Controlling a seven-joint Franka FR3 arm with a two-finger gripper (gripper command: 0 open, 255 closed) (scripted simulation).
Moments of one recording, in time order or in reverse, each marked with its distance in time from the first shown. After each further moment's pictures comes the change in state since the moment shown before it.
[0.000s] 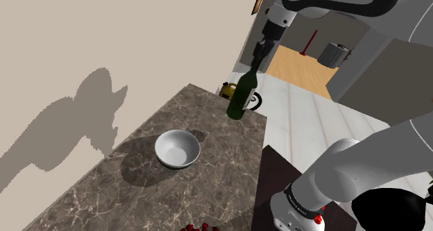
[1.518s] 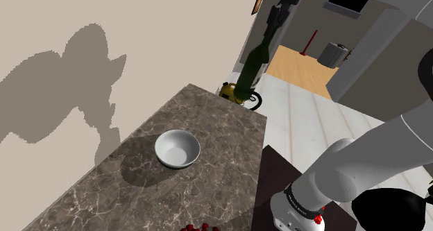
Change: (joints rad) arm 0.006 0.091 -0.003 0.408 0.015 -0.318 0.001
